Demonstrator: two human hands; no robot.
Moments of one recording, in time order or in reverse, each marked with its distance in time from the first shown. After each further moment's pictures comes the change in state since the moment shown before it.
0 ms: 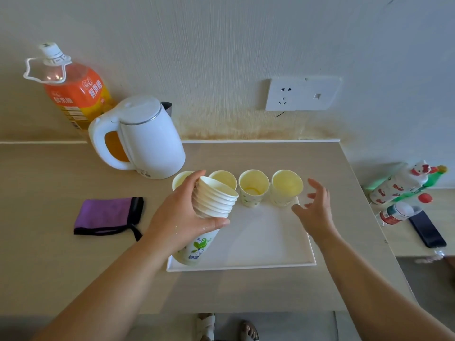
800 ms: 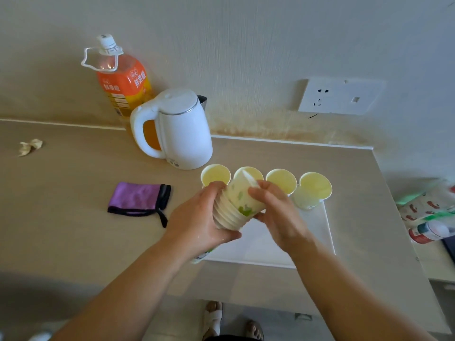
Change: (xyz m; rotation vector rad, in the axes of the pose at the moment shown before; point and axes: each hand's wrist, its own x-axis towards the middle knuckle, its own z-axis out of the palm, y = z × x) left_hand -0.030 -0.010 -0.006 0.257 0.046 -0.003; right_hand -0.076 -0.125 0.056 0.637 -0.712 0.138
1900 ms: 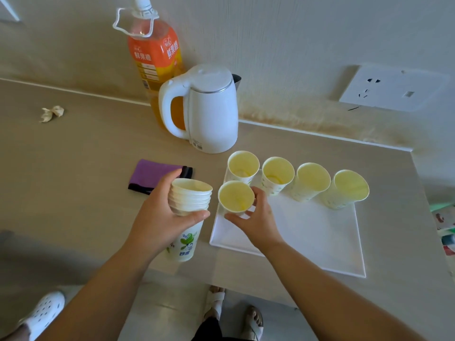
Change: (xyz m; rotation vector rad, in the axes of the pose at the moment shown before) left_hand -0.031 -0.090 -0.020 -0.450 0.216 -0.294; right_hand 0.040 0.100 0.042 -0.520 0.103 -0.114
